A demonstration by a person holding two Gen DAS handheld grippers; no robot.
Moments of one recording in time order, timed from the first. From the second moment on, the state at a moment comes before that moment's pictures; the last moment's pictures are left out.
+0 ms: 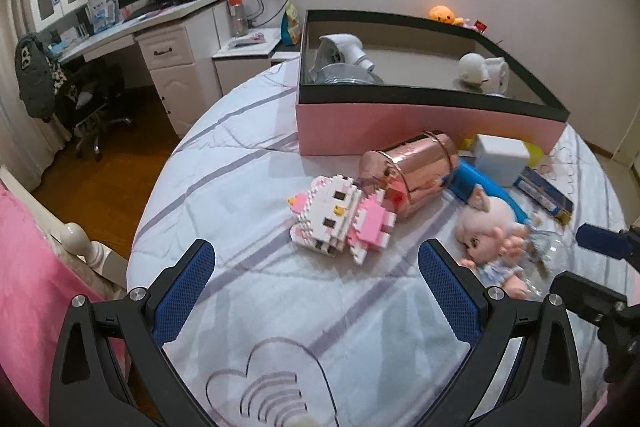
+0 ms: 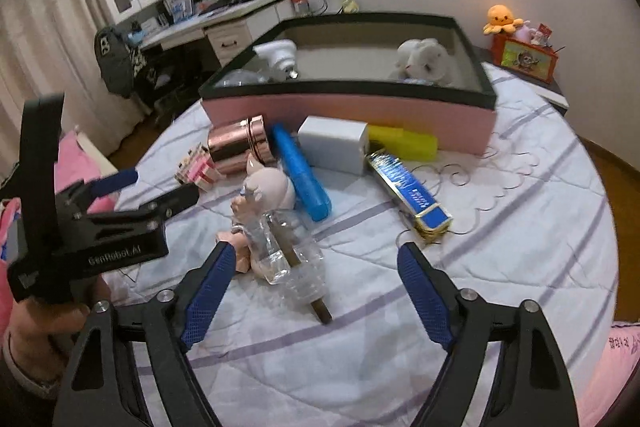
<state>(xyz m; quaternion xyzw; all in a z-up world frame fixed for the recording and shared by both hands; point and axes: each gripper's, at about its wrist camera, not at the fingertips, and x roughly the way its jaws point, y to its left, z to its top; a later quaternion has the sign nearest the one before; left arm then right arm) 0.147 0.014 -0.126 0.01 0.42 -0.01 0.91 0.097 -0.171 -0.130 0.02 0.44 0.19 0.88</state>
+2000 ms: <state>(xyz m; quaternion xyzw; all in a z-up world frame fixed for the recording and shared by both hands) 0.254 -0.019 -0.039 -0.03 0.33 -0.12 0.93 0.234 -0.195 -0.051 0.06 0.35 0.18 0.92</state>
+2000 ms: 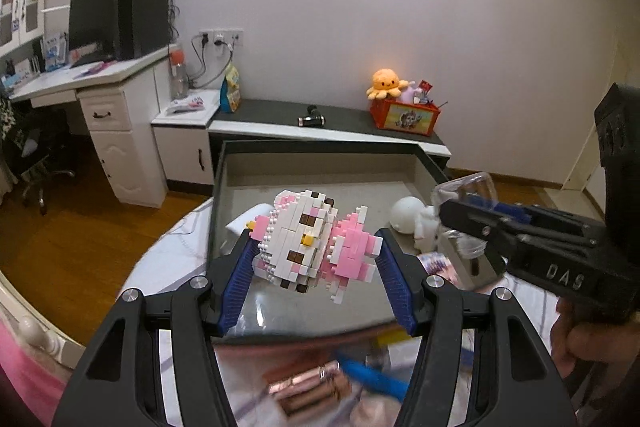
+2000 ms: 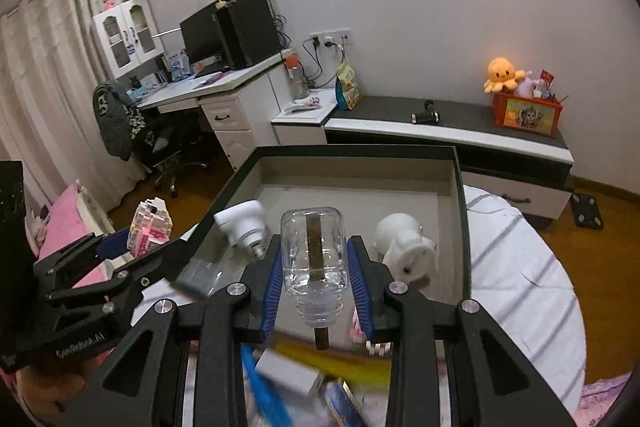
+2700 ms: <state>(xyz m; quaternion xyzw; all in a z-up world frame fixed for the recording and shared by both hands) 0.266 -0.003 -0.065 -0.05 0.34 -0.06 0.94 0.263 -0.205 -0.084 0.10 0.37 0.14 0.91</state>
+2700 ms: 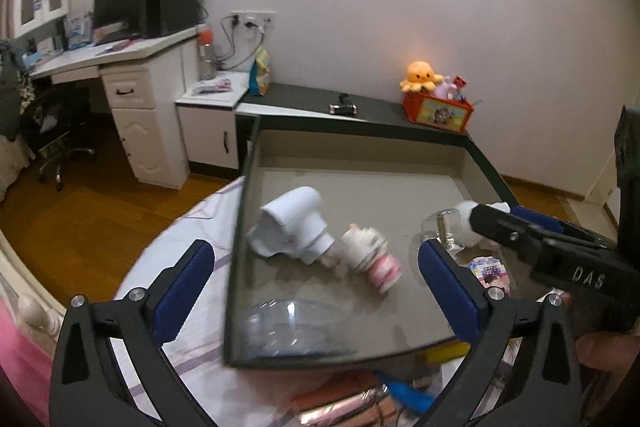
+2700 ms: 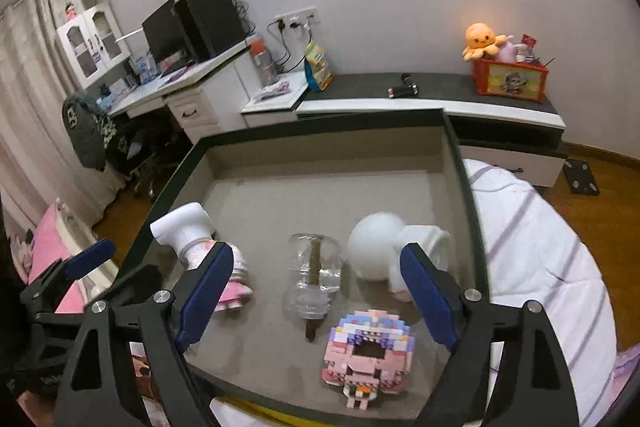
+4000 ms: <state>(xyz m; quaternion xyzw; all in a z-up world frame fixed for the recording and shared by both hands) 0.048 0.012 -0.014 -0.04 0.28 -0.05 0.96 0.016 -0.226 -0.015 0.06 0.25 0.02 0.97</state>
